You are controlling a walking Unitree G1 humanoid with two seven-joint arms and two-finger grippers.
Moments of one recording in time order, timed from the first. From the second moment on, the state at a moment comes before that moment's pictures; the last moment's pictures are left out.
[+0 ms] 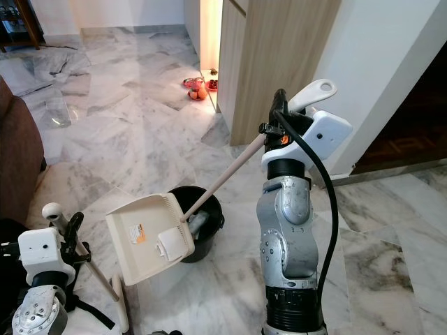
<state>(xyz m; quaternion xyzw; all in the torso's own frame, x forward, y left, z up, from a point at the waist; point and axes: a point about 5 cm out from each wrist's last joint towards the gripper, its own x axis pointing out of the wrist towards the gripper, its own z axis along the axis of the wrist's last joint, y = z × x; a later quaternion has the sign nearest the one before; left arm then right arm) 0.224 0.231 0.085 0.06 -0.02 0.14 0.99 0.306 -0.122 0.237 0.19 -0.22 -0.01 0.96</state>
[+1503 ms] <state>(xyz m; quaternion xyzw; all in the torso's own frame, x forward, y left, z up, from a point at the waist) 0.225 0.228 0.087 0.06 -0.02 0.14 0.99 0.304 -0.119 0.248 0.19 -0.25 0.01 0.95</state>
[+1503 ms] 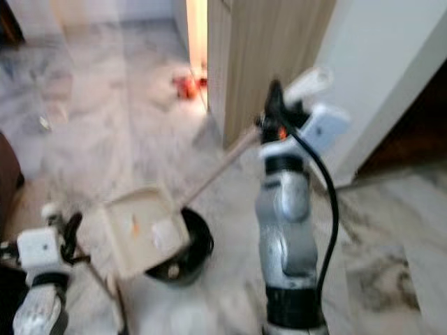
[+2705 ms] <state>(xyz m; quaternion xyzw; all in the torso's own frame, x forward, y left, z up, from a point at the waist) 0.227 0.219 0.083 0.06 -0.01 0.12 0.99 0.280 -0.056 0.270 0.09 -0.33 0.13 0.93</state>
